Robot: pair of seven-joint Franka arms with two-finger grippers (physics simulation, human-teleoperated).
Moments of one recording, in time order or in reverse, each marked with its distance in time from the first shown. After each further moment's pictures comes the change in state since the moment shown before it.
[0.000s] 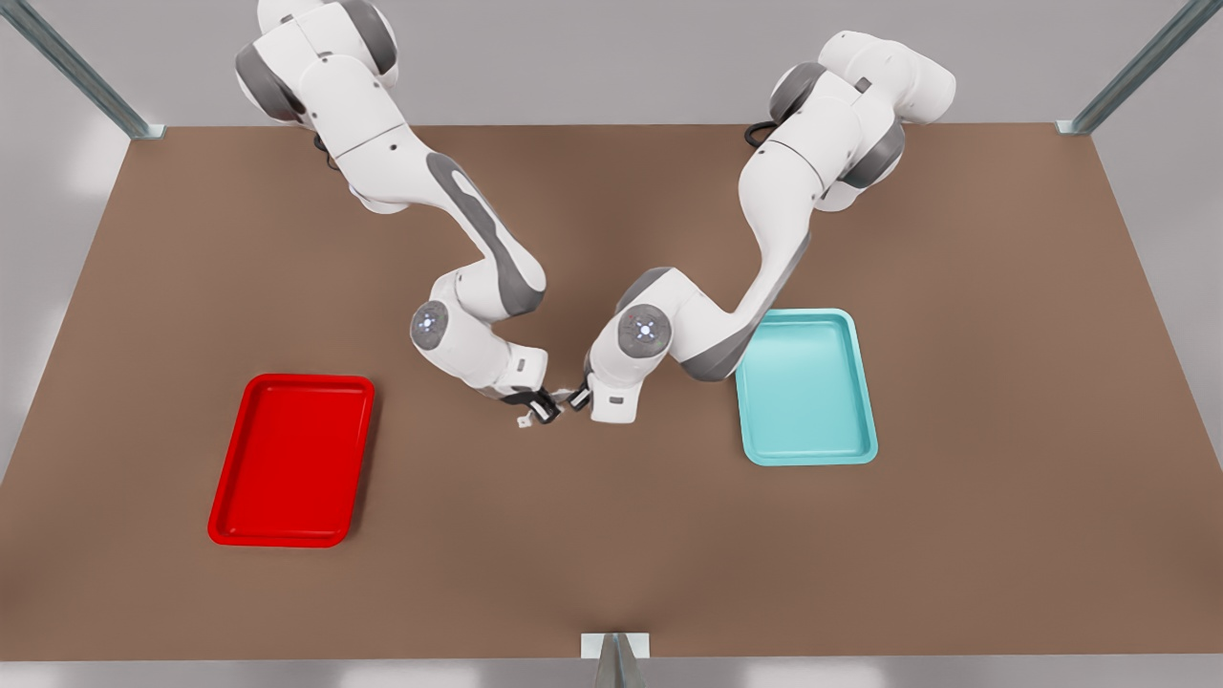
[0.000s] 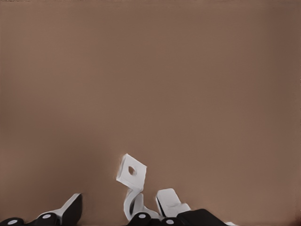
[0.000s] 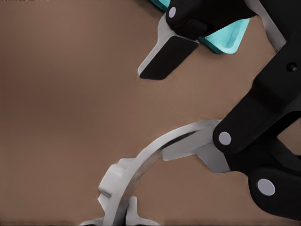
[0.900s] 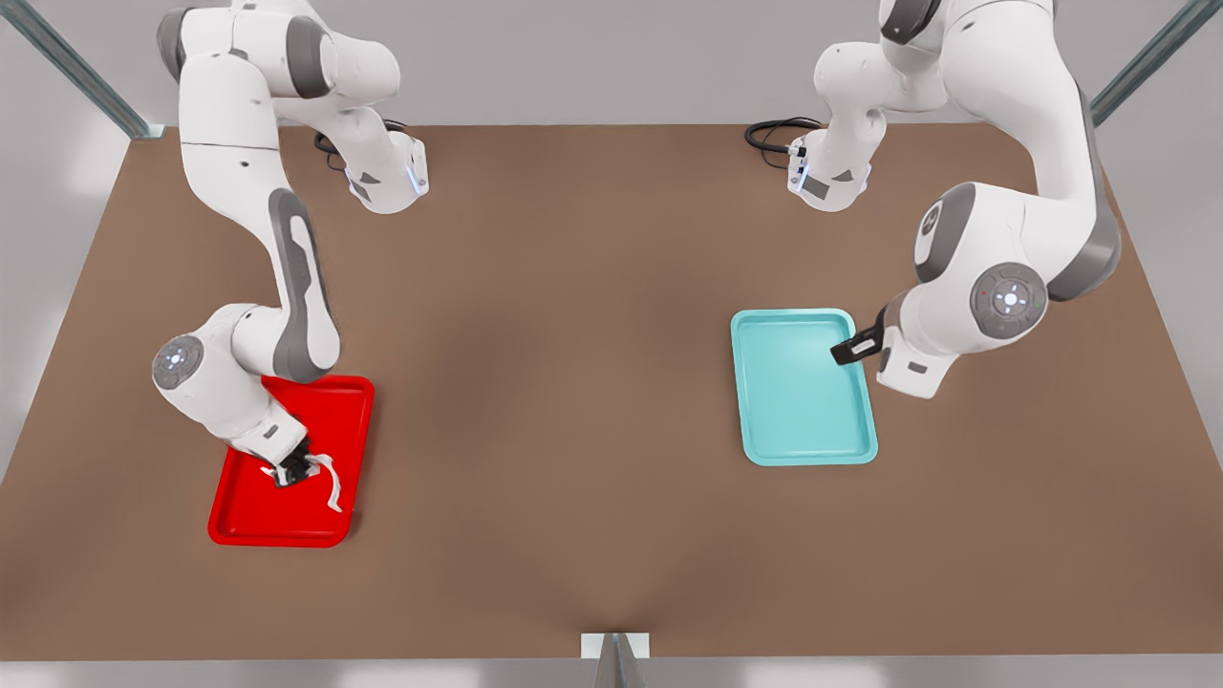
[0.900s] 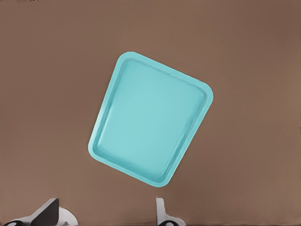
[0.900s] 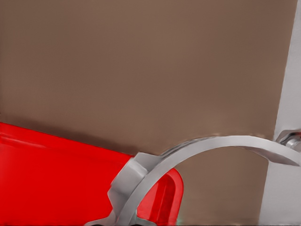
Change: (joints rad) left arm 0.385 -0.577 0.177 -0.347 0.007 -0.605 0.818; right arm -0.254 -0.064 -0.373 0.004 -0.262 -0.176 0.046
